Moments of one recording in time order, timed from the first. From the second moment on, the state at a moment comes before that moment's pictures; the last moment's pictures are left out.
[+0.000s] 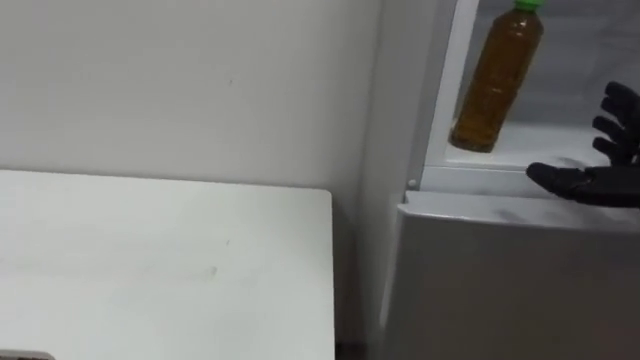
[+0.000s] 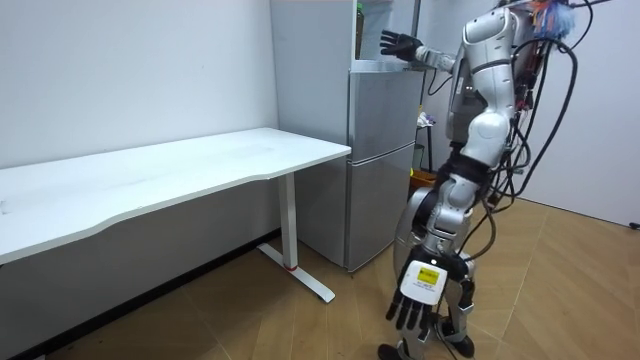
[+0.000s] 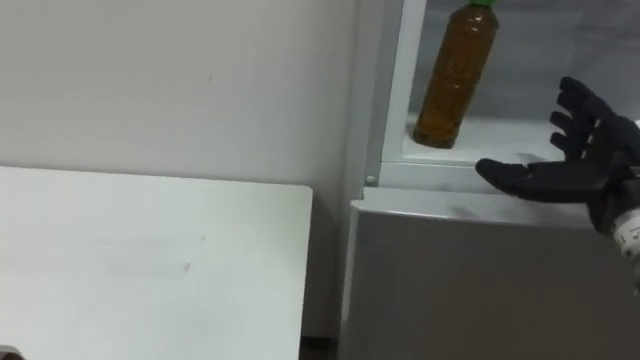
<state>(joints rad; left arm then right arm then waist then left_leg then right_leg) 0.40 0.28 0.23 1.00 -0.31 0.13 0.04 -0.41 -0.77 -0.10 0.14 0.58 0.07 -0.10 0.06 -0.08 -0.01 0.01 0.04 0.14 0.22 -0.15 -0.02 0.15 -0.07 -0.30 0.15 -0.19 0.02</state>
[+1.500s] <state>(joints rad) 0.32 0.20 0.19 1.12 -0.32 -0.01 0.02 0.08 -0.34 -0.26 -0.39 0.86 -0.08 -0.23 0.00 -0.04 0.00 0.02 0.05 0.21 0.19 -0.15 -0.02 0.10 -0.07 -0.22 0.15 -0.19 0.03</state>
